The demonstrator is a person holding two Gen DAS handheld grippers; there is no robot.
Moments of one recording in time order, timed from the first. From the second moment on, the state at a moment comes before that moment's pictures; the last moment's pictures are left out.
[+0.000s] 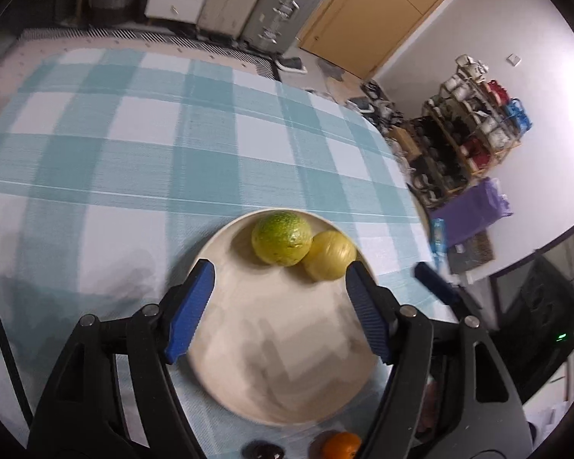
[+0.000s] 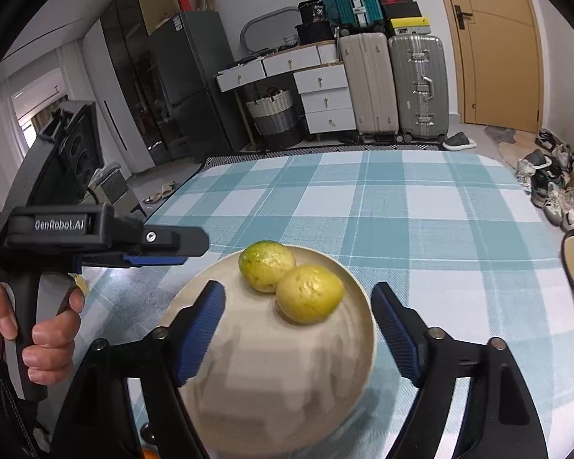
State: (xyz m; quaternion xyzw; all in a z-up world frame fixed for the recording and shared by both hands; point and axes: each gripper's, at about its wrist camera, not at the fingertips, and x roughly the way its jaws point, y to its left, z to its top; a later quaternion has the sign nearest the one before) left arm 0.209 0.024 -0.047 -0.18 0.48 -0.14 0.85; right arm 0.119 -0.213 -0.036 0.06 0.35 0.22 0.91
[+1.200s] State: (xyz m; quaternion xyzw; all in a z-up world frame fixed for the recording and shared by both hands) left arm 0.016 -0.003 0.004 -0.01 0.35 -0.03 0.94; right arm -0.019 -0.223 0.000 0.07 0.29 0.22 0.93
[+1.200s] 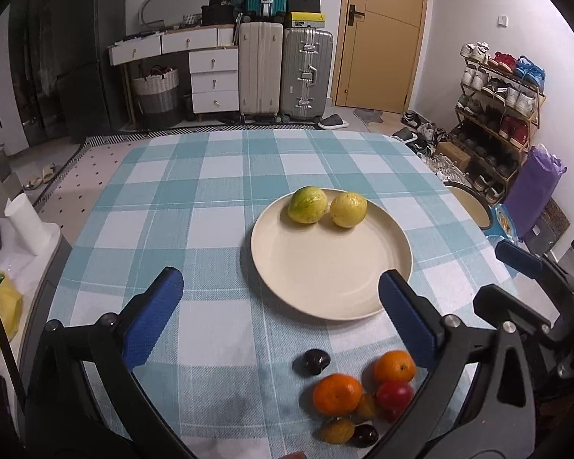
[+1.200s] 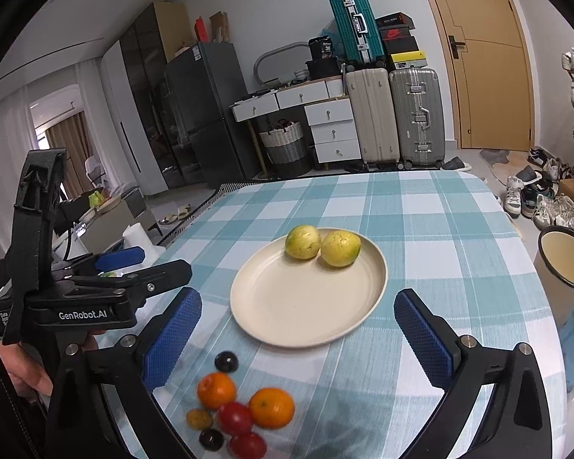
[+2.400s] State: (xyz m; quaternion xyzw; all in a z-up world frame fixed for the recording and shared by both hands) left arm -0.032 0.025 -0.077 -0.08 0.44 -0.07 0.89; right arm -0.050 -0.227 -0.071 0.15 0.40 0.23 0.88
